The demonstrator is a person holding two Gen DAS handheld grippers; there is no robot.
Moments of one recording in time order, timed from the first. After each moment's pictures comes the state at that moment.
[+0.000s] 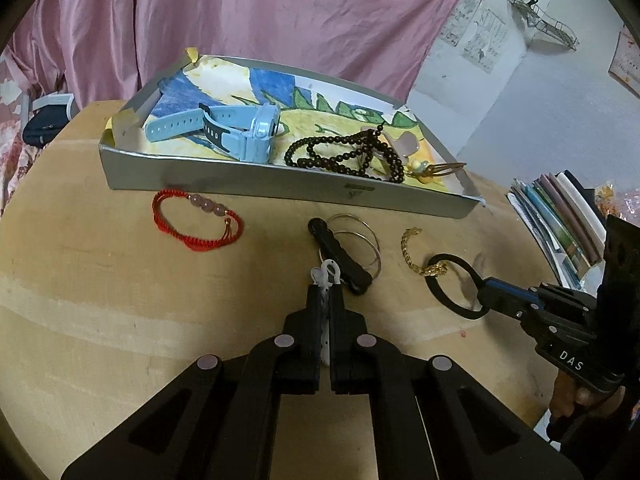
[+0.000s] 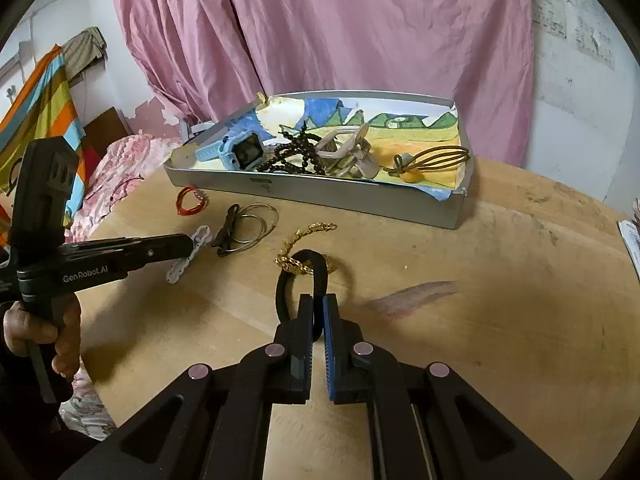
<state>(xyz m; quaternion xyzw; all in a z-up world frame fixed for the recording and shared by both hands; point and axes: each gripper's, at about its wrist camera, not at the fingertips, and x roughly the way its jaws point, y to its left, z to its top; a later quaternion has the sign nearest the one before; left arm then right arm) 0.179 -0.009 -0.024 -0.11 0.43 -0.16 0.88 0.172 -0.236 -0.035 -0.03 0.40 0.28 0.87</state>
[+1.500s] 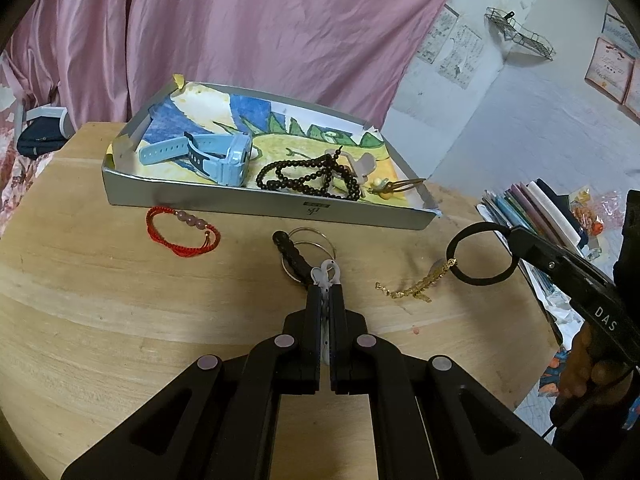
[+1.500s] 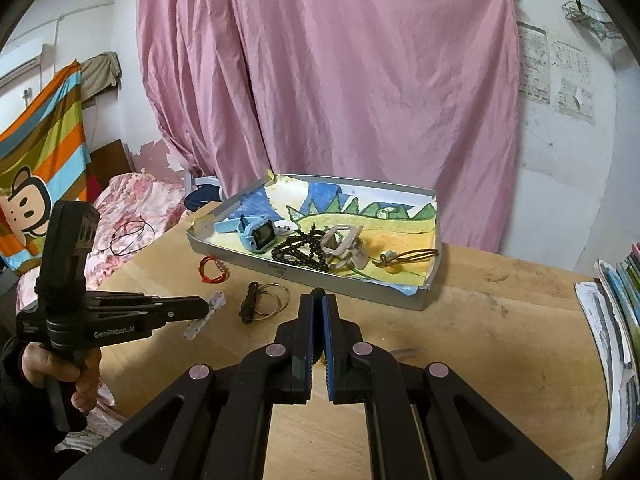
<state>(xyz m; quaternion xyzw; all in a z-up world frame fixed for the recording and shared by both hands) 0.156 -0.016 0.003 -0.12 0.39 -0.18 0.89 0.146 -0.241 0.031 -0.04 0.29 0.27 0.92</state>
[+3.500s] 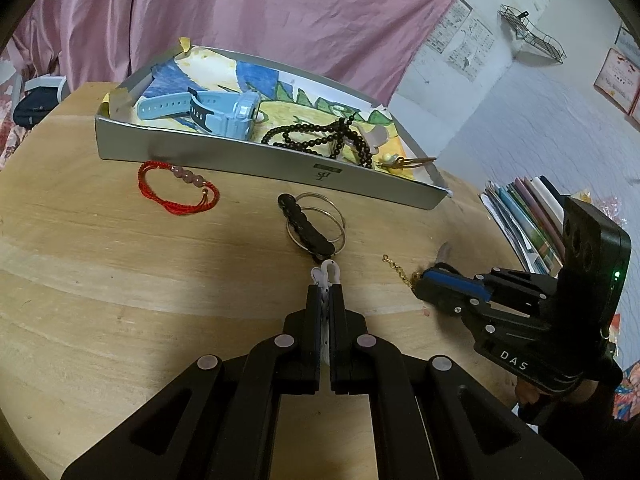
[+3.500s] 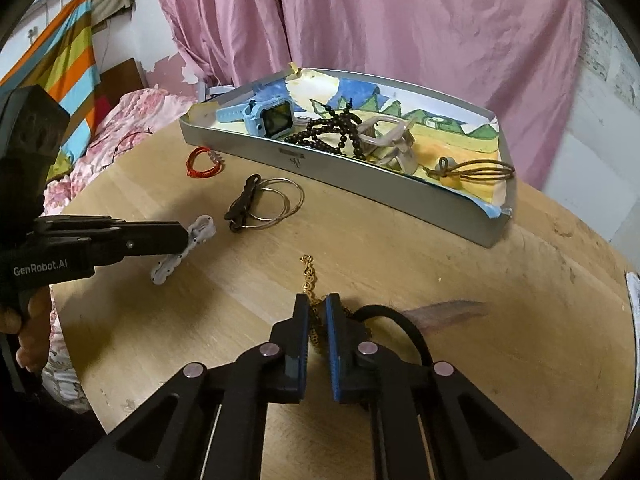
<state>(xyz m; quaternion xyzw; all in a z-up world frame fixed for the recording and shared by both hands) 0.160 -0.013 -0.020 -0.15 0.42 -0.19 0.88 0.175 -0.204 -0.046 -0.12 0.40 0.30 0.85</state>
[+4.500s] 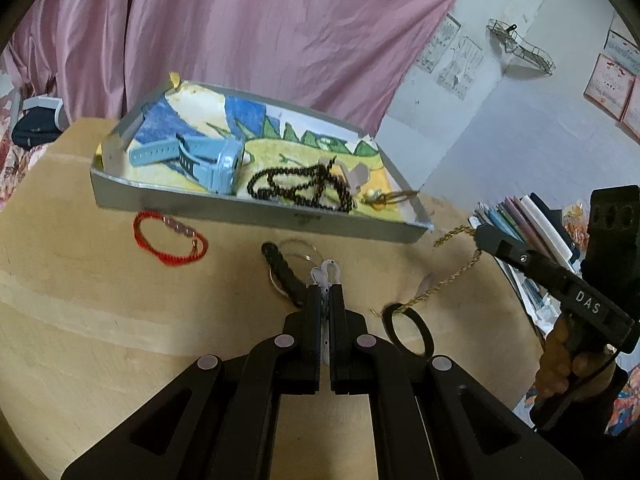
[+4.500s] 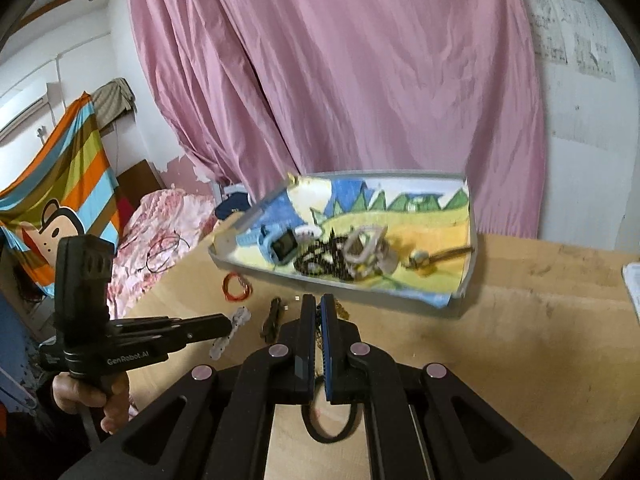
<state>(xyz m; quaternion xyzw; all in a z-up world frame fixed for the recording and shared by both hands) 0.165 -0.016 0.008 -0.15 0.38 -0.19 0.89 0.180 -0.247 0.037 0.03 0.31 0.33 0.89</state>
